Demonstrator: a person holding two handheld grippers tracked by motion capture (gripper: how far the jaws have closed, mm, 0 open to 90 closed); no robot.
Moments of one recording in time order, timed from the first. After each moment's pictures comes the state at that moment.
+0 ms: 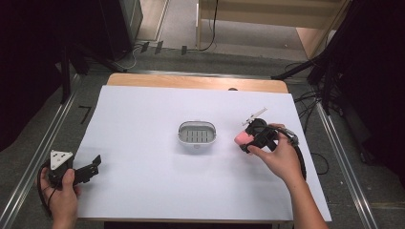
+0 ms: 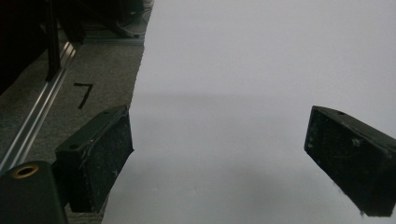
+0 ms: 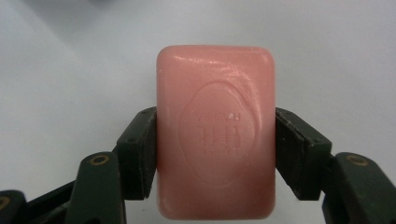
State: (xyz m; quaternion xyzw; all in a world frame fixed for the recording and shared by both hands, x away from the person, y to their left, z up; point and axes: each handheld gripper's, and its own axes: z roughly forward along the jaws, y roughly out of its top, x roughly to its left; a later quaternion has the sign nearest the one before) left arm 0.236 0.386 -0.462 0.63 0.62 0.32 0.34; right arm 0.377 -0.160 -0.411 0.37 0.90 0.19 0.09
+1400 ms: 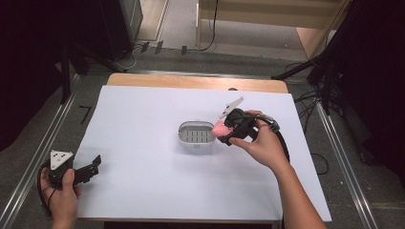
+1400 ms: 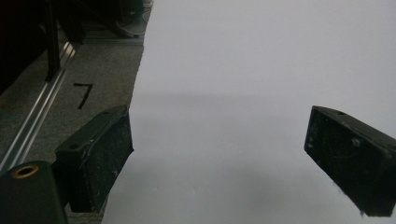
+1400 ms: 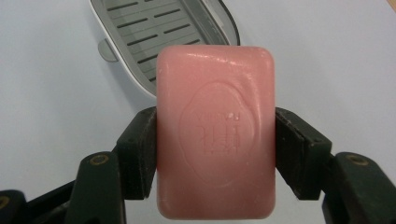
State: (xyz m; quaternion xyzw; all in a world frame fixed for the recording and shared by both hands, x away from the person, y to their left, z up) left arm 0.235 0.386 -0.462 0.63 0.62 0.32 0.34; right arm 0.388 -0.099 -0.378 0.24 0.94 0.24 0.10
